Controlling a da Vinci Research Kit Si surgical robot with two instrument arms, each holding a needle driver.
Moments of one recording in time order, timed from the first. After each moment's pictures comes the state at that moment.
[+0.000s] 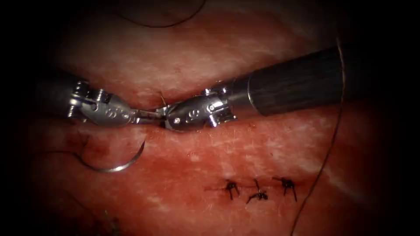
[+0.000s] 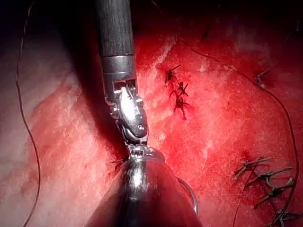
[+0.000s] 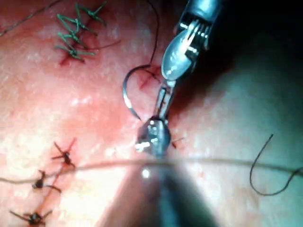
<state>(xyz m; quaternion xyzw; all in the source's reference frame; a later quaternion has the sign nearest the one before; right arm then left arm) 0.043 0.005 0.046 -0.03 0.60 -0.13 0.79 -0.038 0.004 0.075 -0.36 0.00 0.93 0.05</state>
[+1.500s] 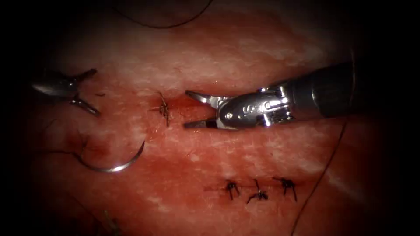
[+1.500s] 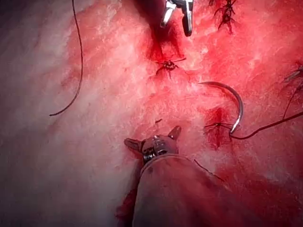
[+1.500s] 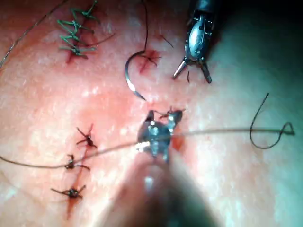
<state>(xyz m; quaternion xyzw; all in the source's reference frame) 0.033 0.006 0.043 -0.03 0.57 -0.01 0.82 -0.022 0.006 0.088 -0.36 -0.10 0.88 0.30</state>
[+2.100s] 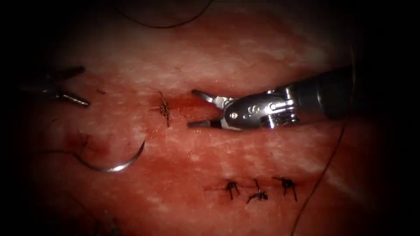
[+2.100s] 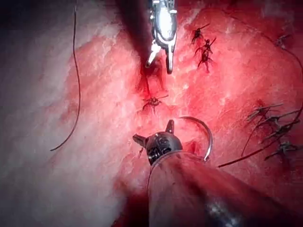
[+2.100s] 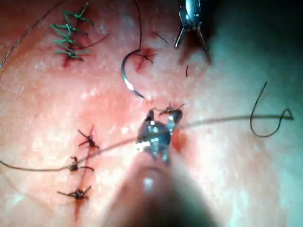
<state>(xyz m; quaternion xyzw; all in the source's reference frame) 0.032 0.006 0.043 -0.01 0.55 0.07 0.83 -0.026 0.007 0.072 -0.40 -0.13 0.83 0.36</state>
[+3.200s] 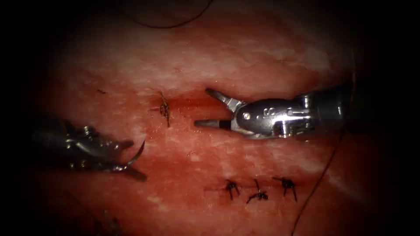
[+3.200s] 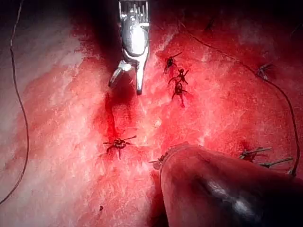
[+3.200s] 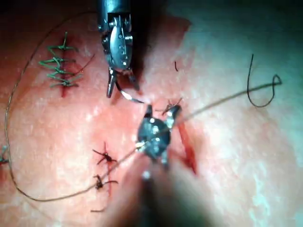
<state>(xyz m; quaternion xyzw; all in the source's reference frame) 0.030 0.006 0.041 0.07 0.47 0.17 0.86 -0.038 -0.004 0.076 -0.18 -0.20 0.88 0.40</state>
